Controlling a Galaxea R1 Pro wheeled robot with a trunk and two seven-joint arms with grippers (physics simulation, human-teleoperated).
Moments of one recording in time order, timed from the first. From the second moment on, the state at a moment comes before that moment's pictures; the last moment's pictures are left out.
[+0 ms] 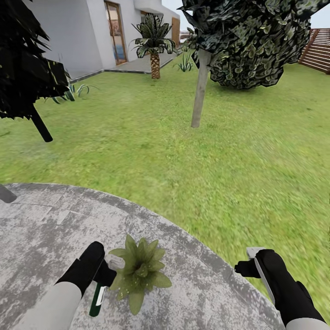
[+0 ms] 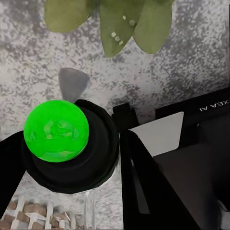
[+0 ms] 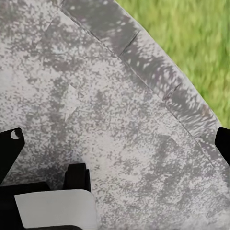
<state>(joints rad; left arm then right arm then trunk) -0.66 0.00 0.08 -0.66 -0.77 1.01 -0.68 -0.44 -0.15 -0.11 -1.11 0.13 1.03 0.14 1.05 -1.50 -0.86</state>
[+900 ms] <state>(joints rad) -0.74 0.00 0.08 -0.67 -0.77 1.01 -0.68 -0.44 -0.15 -0.10 -1.11 0.13 1.03 0.14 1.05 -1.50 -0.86</state>
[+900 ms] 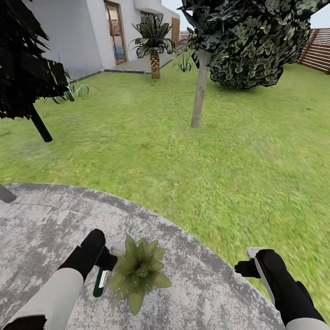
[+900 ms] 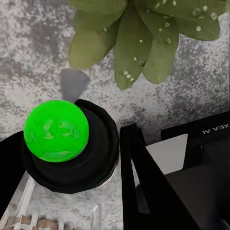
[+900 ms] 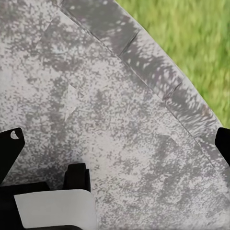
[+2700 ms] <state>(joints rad) -0.57 0.00 0.16 -0.65 -0.76 1.01 -0.68 -0.44 -0.14 -0.10 -1.10 0.13 1.03 0.14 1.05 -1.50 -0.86</state>
